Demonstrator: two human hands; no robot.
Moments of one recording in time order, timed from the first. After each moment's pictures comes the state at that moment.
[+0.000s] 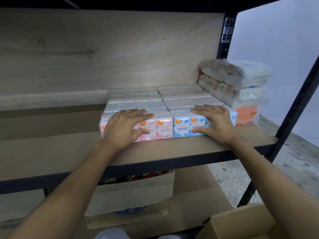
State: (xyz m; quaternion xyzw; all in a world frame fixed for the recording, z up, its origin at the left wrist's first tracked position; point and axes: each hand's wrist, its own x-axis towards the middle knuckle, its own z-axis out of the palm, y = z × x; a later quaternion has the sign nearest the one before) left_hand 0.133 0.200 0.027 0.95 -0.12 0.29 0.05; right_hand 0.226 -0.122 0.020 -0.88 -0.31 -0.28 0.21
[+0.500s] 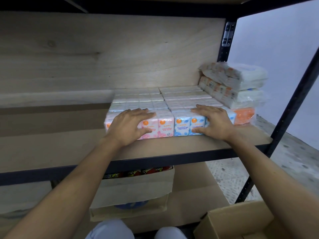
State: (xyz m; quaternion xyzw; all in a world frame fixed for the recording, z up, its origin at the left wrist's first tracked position) left_hand 0.118 0.191 0.040 0.96 -0.11 0.24 0.06; right_hand 0.211 -0.119 0.038 -0.91 -0.30 -0.22 0.18
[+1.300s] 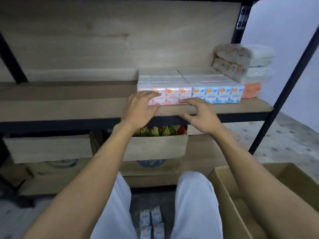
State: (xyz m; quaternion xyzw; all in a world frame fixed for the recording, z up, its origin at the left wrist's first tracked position) left_hand -0.017 0.194 0.030 0.92 -0.06 0.30 0.23; right_hand 0.037 -0.032 0.022 -0.88 -0.32 -0.17 0.32
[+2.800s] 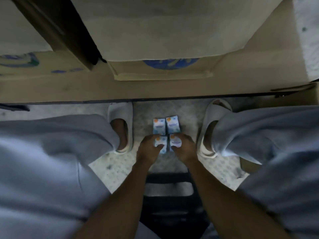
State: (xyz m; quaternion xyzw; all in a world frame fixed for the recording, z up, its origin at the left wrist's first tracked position) left_hand -0.146 0.189 -0.451 0.83 0.30 -0.19 0.44; right_hand -0.093 0.043 -0.444 -0.89 0.02 0.30 0.35
